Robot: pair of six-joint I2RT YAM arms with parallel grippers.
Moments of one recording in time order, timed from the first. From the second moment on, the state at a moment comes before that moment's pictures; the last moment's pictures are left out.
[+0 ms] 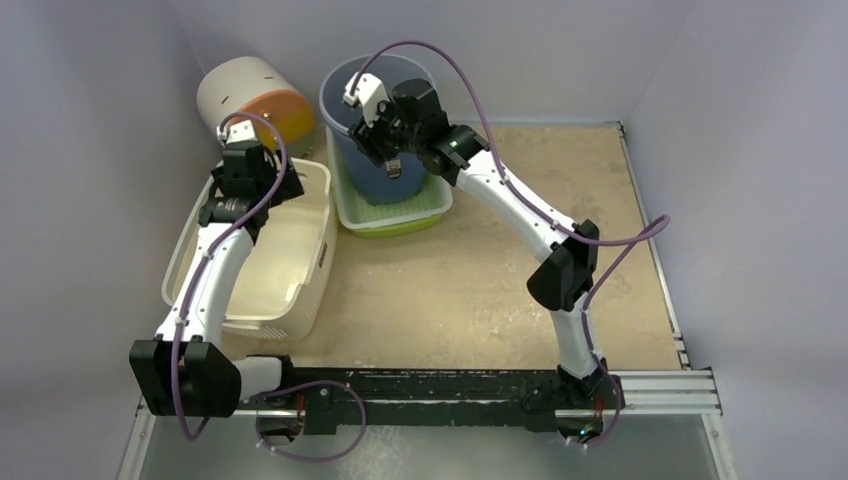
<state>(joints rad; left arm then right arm) -0.02 1.24 1.15 -0.50 -0.26 -0.32 0.76 2.08 2.23 -0.50 -0.10 -0.32</state>
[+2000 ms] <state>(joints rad) -0.02 1.24 1.15 -0.52 -0.26 -0.31 0.68 1.68 2.25 -0.44 -0.16 -0.17</state>
